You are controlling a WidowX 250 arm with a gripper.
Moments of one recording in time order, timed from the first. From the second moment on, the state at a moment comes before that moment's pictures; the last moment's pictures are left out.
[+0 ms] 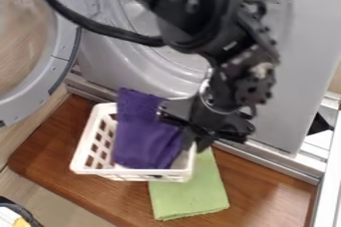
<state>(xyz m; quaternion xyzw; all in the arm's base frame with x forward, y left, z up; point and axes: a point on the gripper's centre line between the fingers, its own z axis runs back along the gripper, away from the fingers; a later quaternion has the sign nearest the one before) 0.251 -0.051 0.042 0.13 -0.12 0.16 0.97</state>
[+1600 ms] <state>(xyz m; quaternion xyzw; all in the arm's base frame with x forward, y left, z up) 0.278 0.036 -0.030 0.16 -0.01 0.31 0.94</state>
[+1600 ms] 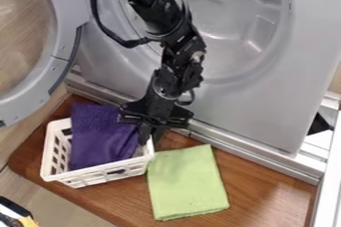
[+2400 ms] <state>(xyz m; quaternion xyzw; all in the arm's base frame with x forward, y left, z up) 0.303 0.011 -0.017 0.15 -0.03 0.27 0.95</state>
